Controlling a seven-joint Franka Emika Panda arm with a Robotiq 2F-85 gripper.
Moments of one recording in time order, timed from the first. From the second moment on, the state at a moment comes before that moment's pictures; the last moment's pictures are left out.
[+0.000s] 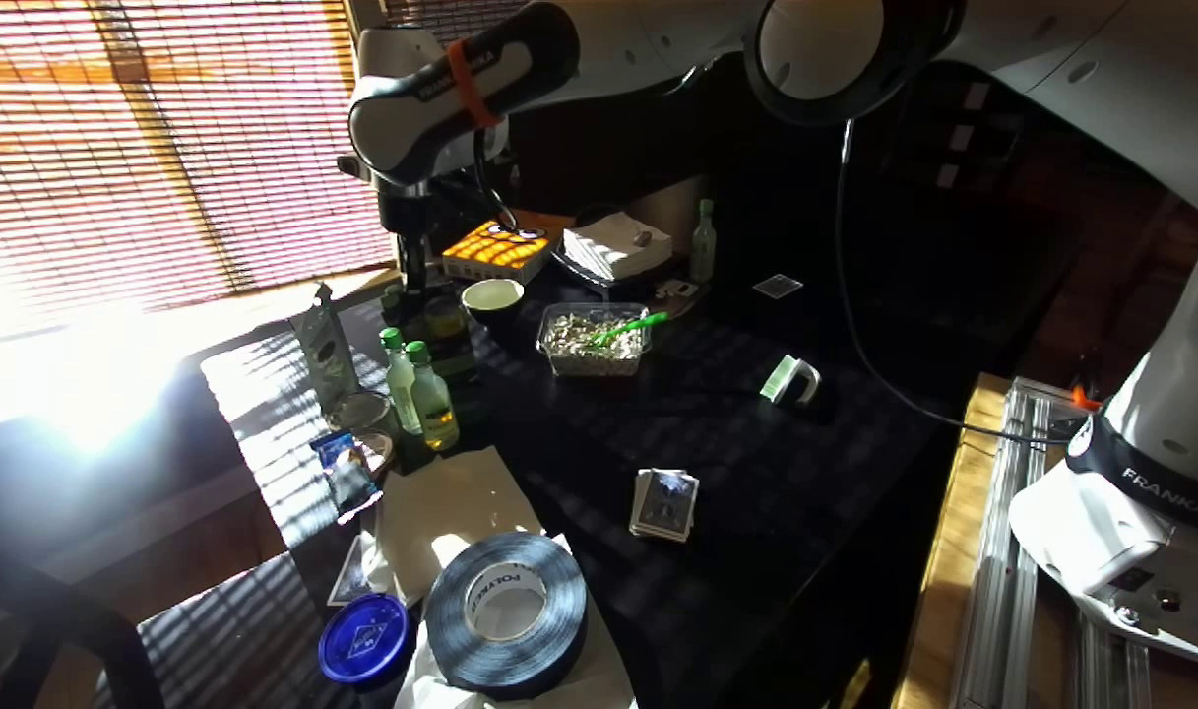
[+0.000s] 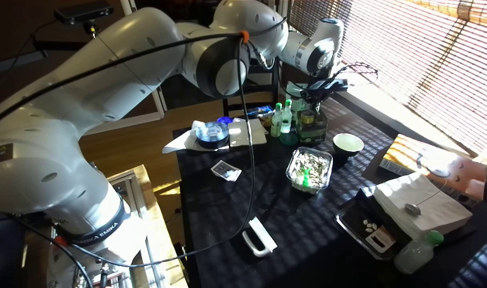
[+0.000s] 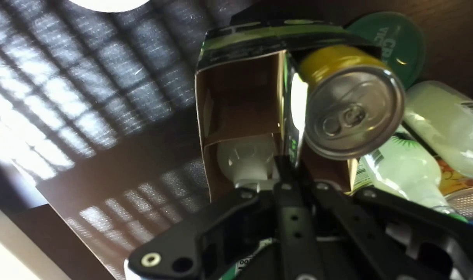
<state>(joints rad) 0.06 1.11 0.14 -0.87 -0.06 2.15 -0.87</state>
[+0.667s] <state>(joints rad) 0.03 1.02 0.17 -0.88 -0.05 2.12 -0.87</state>
